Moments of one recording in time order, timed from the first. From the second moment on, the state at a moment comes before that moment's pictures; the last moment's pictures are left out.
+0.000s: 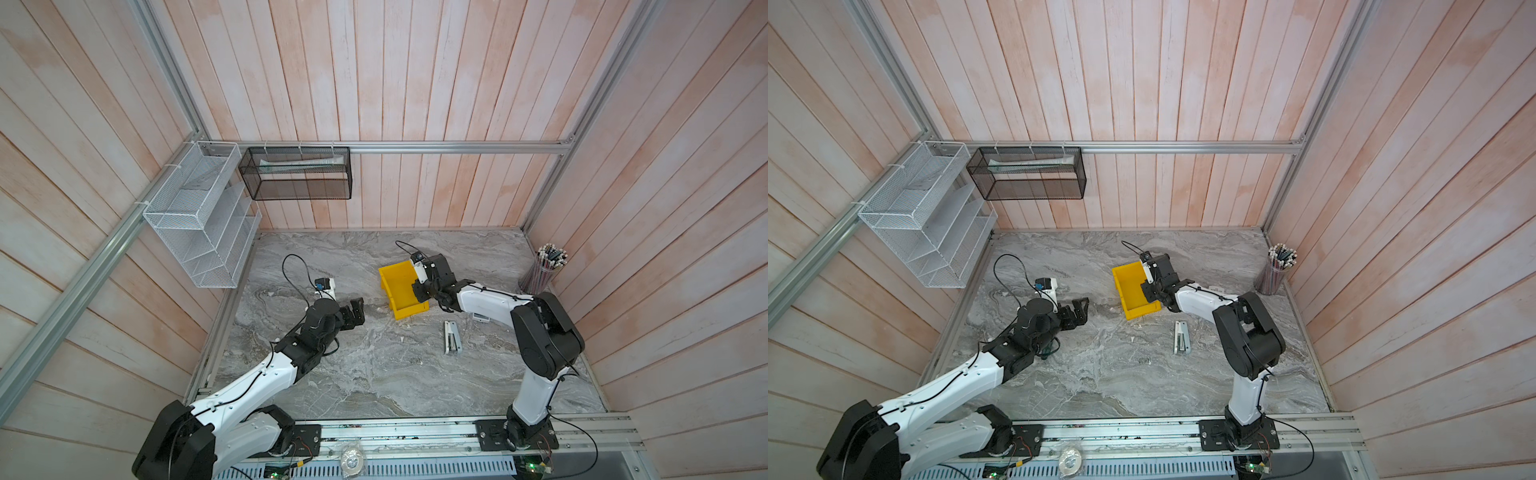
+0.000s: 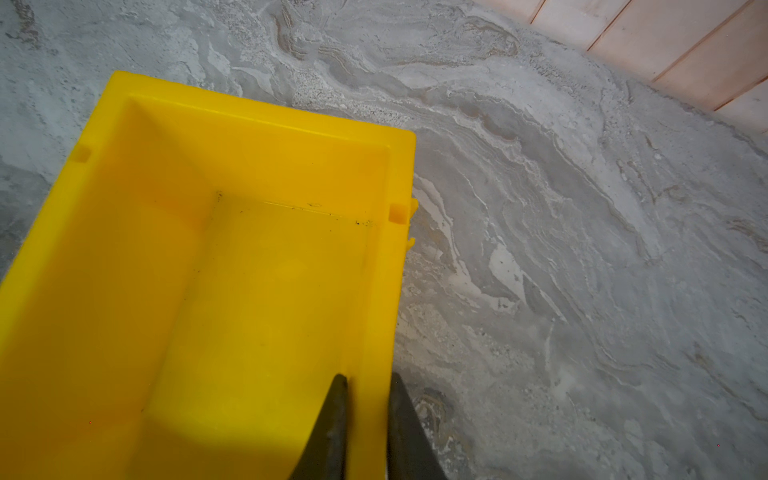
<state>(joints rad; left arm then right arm) -0.59 1.07 0.56 0.03 -0.22 -0.57 0.55 1.84 1.14 -0.08 0.10 0.00</state>
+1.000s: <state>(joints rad) -0.53 1.09 0.69 -0.37 -0.21 -0.63 0.66 1.98 1.36 -0.21 0.29 0.41</state>
